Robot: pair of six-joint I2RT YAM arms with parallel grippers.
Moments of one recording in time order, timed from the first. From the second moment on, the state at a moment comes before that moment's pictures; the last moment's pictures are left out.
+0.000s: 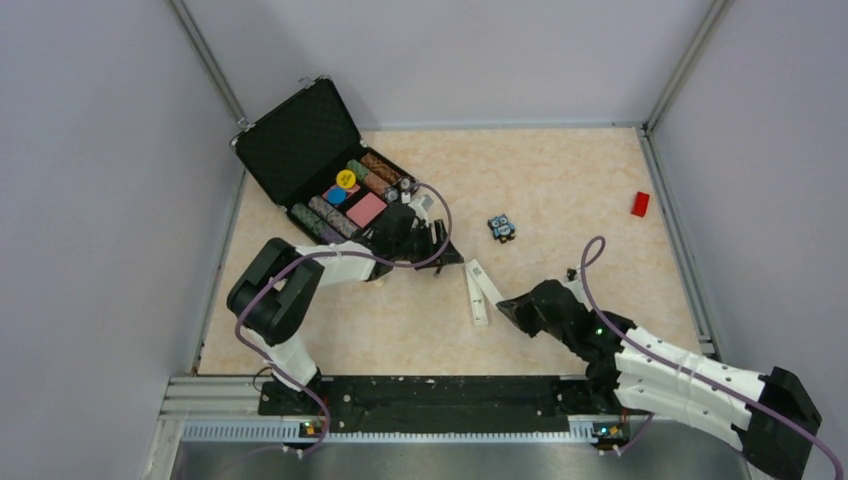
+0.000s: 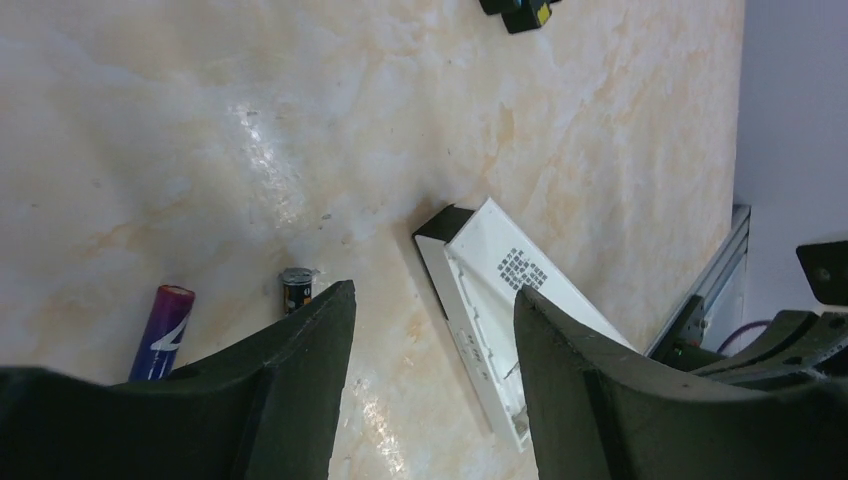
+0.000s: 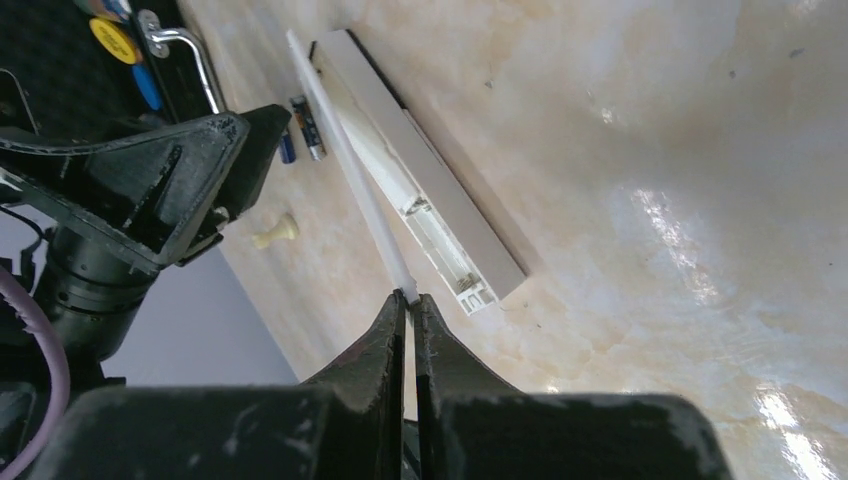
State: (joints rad) left arm -0.60 1.76 0.85 0.28 0.43 -0.71; right arm 0.88 0.78 0.34 -0.32 0.27 1.66
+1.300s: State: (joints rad) left arm -0.60 1.51 0.84 0.09 0.18 -0.74; right arm 0.88 0.66 0.29 -0.64 0.50 1.81
